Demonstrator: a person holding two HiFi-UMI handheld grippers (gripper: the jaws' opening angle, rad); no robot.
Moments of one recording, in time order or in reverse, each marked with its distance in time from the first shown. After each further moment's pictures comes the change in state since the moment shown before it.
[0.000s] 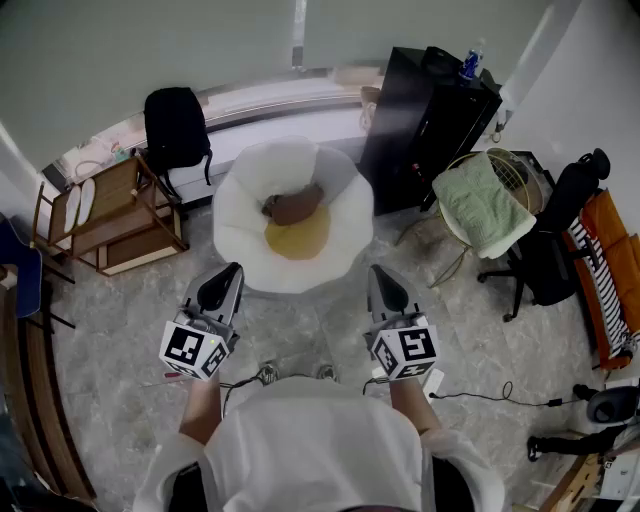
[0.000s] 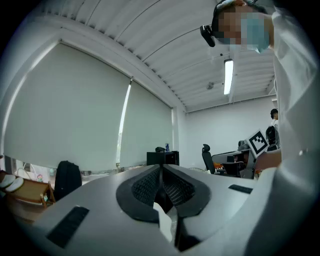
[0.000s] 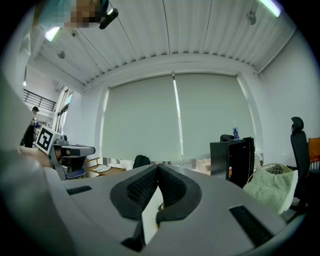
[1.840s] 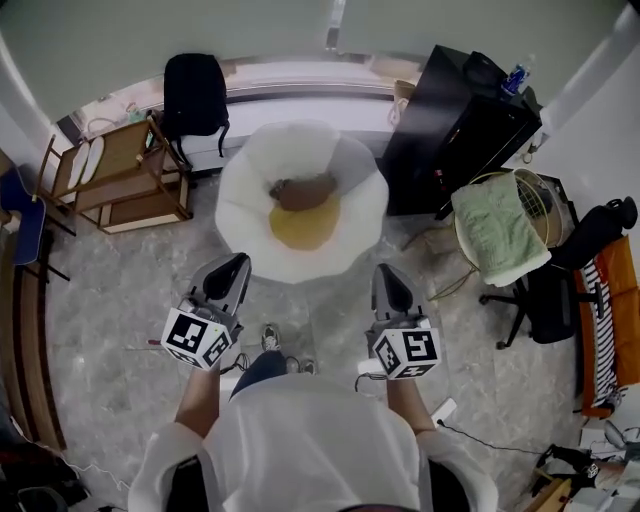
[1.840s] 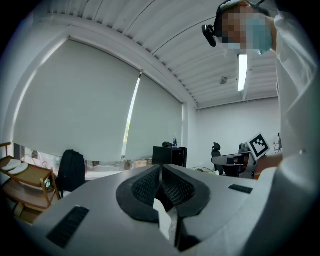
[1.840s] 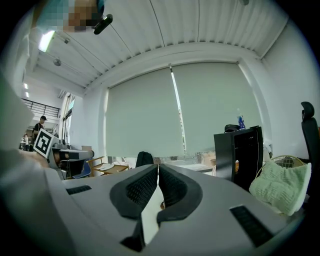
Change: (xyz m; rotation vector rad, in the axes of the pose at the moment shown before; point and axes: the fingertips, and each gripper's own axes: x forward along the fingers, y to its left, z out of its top) left arm 0.063 -0.007 -0.035 -0.076 0.037 0.113; right arm 0.050 -0.069 -0.029 0.051 0.043 0.093
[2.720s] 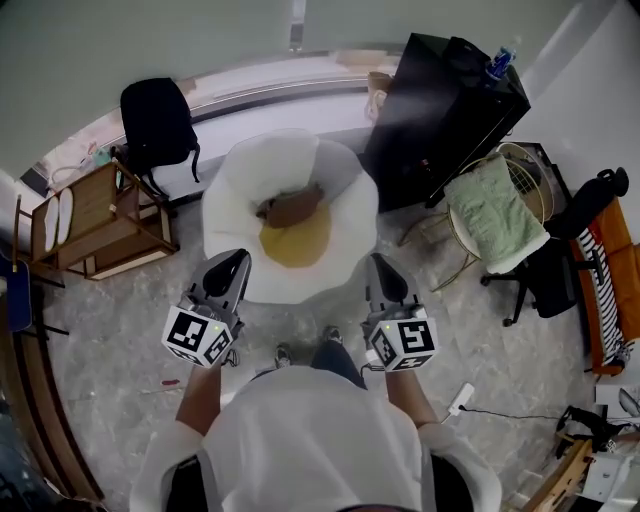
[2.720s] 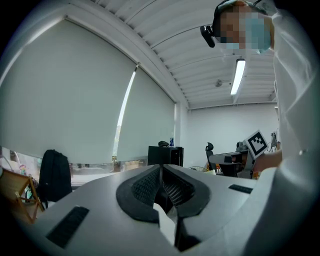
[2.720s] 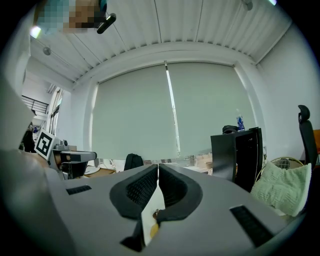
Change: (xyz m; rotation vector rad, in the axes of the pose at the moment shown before) left arm 0.108 0.103 0.005 0.003 0.019 -0.161; right arm 0.124 -0.010 0.013 0.005 -0.008 -0.121
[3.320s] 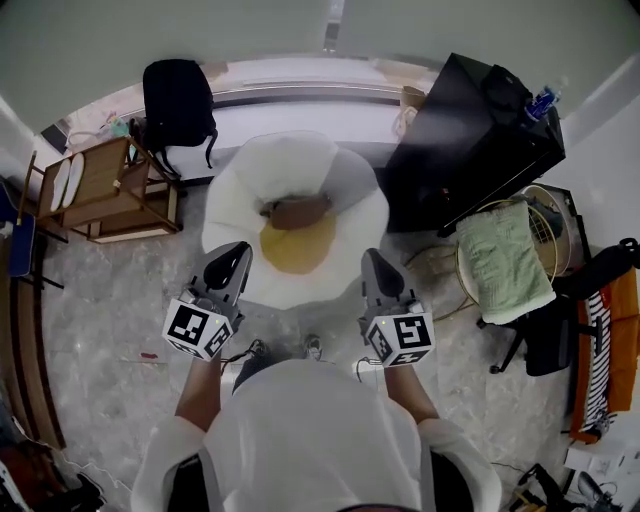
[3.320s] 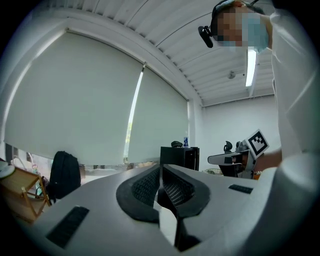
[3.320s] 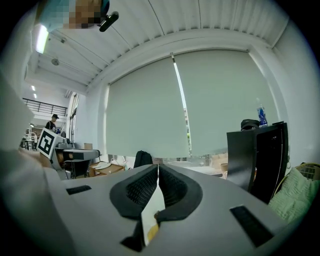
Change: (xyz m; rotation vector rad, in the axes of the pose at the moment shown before) left arm 0.093 -0.009 0.002 0.000 -0.008 0.190; right arm 0.079 -0.088 0.007 -0.029 0.042 0.219
